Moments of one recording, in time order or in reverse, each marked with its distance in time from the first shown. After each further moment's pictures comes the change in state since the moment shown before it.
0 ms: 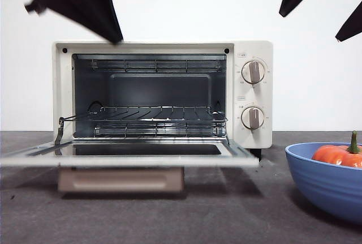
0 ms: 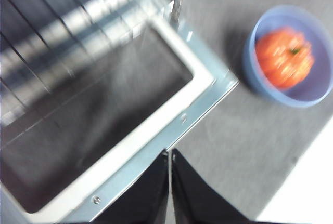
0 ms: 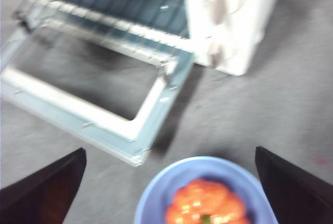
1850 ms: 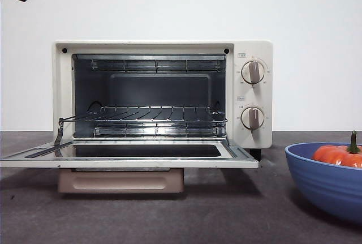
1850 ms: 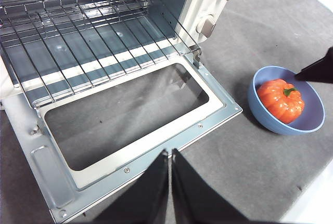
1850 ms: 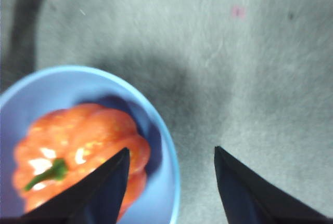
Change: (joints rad) left arm 0.133 -0.605 -0.393 0.134 0.000 -0.082; right arm -0.377 0.090 -0.300 0.048 -0.098 0.016
